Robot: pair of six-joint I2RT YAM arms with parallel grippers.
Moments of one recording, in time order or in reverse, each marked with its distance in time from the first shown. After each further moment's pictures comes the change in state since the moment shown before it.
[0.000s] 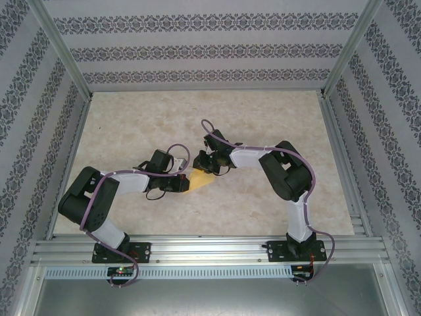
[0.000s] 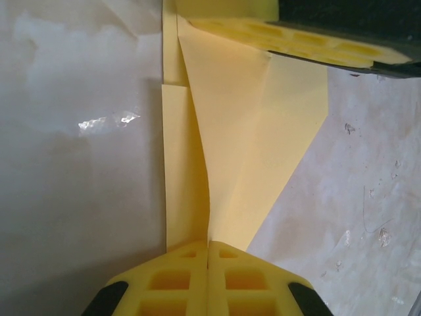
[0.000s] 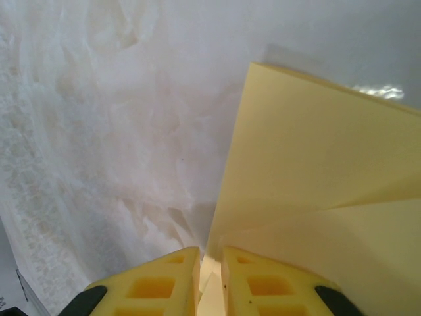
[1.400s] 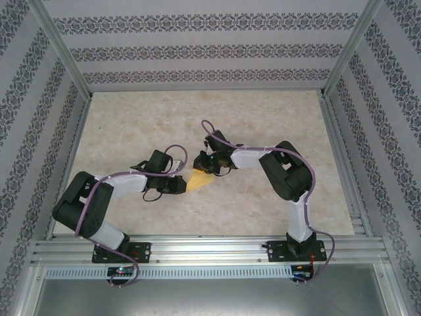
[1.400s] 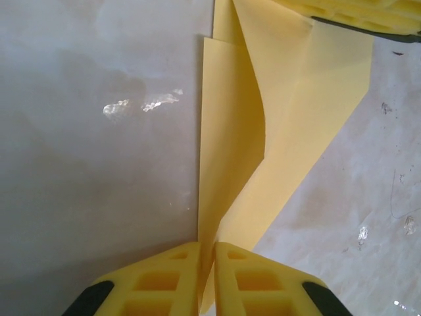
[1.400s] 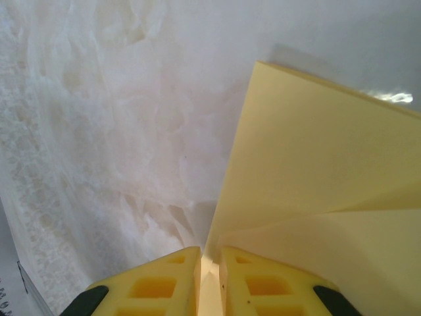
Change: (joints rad) left arm 0.000 -0.058 0.014 -0.155 -0.073 -0.001; right arm 0.000 0.000 -0.027 0.043 -0.019 -0.023
